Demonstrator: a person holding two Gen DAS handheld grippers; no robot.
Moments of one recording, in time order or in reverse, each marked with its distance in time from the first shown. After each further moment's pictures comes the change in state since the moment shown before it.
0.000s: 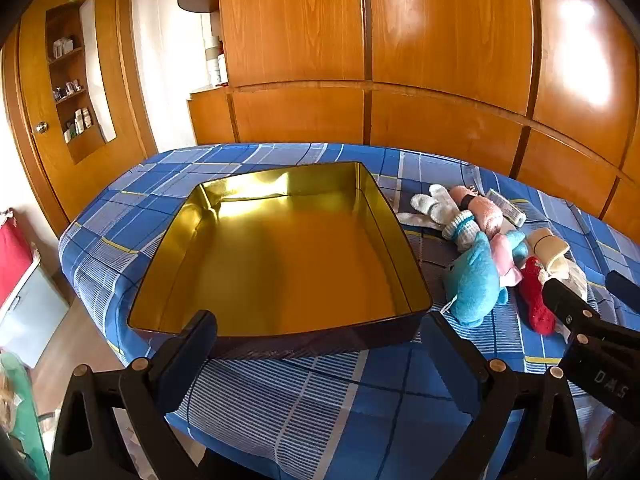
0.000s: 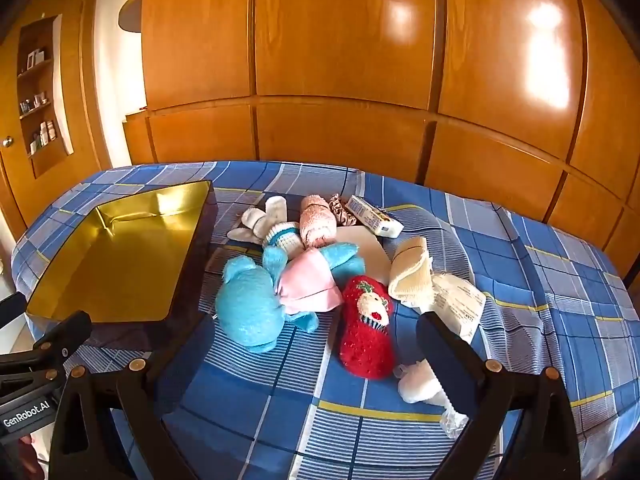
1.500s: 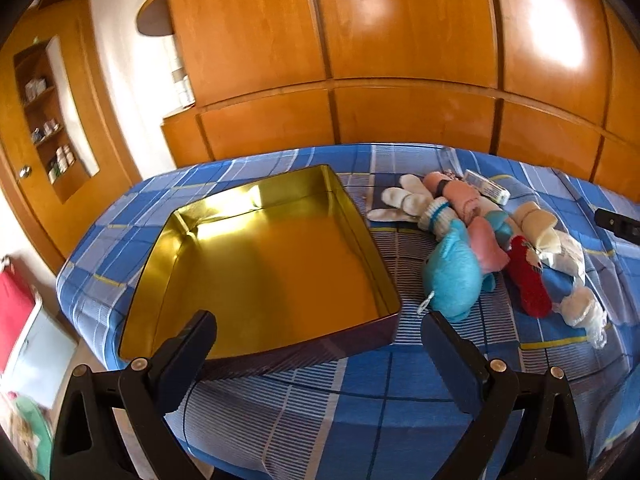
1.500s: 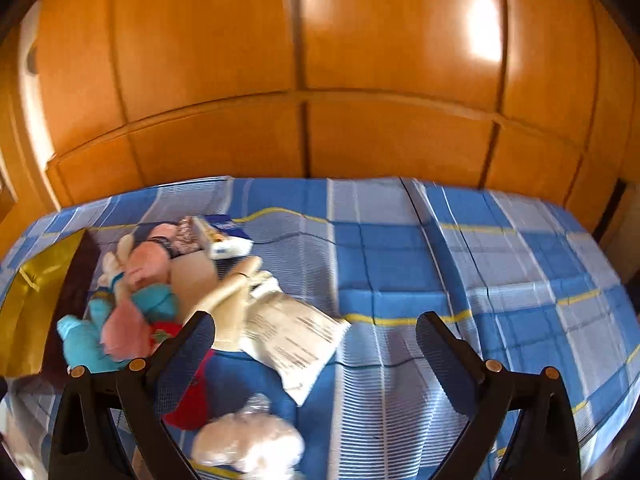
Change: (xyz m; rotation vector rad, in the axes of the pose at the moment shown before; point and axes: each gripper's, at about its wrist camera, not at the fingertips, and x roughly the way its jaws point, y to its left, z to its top) left arm 0.003 -0.032 0.006 0.131 -0.006 0.000; right arm 0.037 -0.175 0.020 0.216 0.052 -0.133
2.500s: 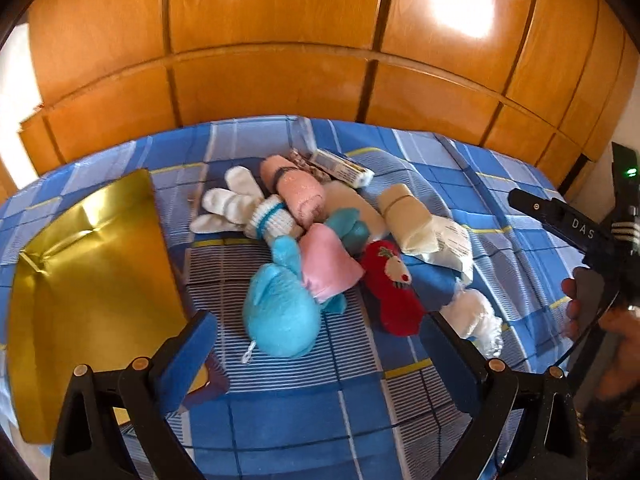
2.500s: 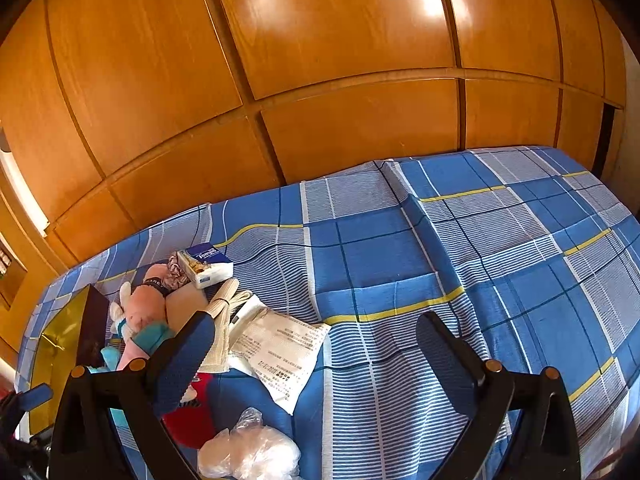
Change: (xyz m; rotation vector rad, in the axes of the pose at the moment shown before) left arm 0.034 -0.086 0.056 0.150 0.161 -0.449; right arm -0.004 -0.040 0.006 0.207 -0.006 0.058
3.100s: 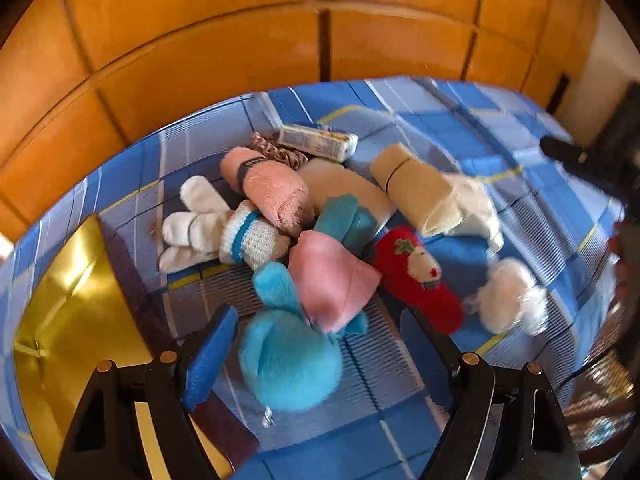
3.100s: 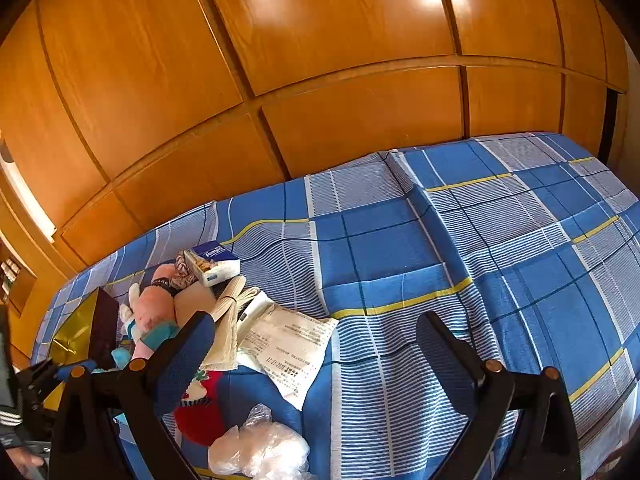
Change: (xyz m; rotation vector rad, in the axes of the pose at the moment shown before) left arm 0.058 -0.005 0.029 0.230 0.142 -0.037; right arm 0.001 -0.004 0.000 0.033 0.027 0.034
